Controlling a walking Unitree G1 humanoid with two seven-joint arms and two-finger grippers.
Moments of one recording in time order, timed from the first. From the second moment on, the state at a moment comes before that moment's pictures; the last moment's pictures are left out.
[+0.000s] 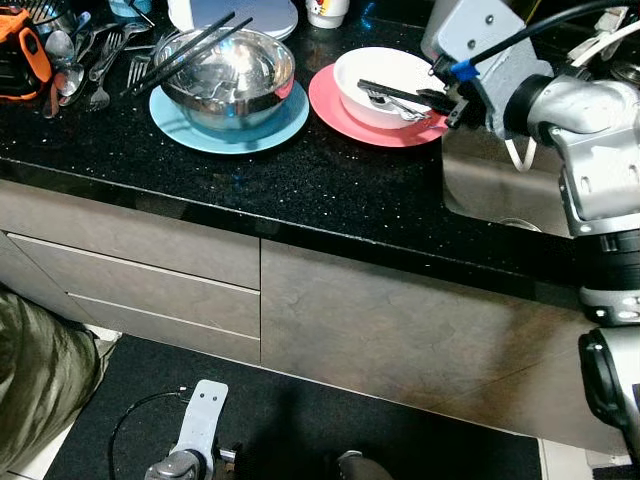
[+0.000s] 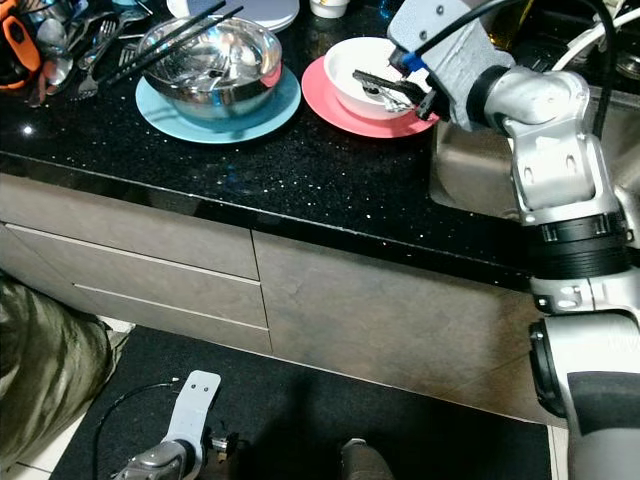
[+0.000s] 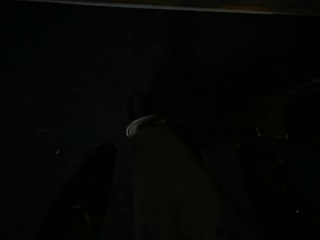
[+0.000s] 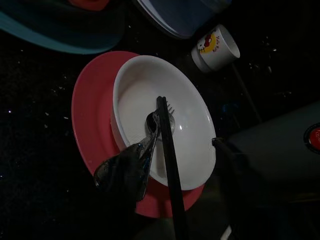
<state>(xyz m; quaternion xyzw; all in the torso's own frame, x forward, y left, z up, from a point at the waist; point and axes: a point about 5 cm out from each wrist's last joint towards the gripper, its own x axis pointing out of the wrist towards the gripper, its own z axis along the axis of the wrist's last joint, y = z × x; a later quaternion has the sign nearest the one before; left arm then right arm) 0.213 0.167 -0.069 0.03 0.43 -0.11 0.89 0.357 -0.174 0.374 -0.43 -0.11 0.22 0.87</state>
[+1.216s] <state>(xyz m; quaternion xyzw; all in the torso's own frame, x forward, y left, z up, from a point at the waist) 0.214 0.169 -0.068 0.03 0.43 -0.11 0.90 0.357 -0.204 0.369 -0.51 -0.03 0.19 0.84</state>
